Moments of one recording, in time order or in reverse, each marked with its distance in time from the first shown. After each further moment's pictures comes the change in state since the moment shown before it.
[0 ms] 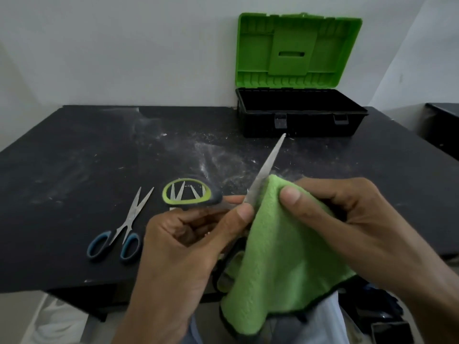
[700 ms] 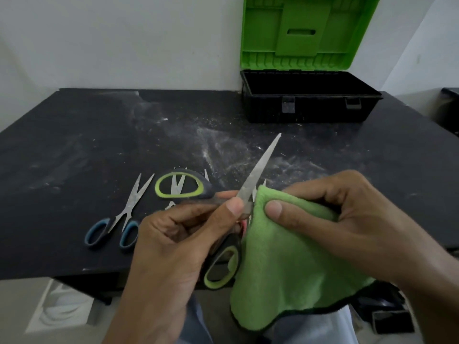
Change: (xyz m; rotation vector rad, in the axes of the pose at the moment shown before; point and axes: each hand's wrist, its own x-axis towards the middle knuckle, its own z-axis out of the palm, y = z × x) left_hand 0.002 -0.010 -0.011 -0.026 0.064 -0.093; right_hand 0.007 -0.011 0.007 -0.019 -0.111 0.204
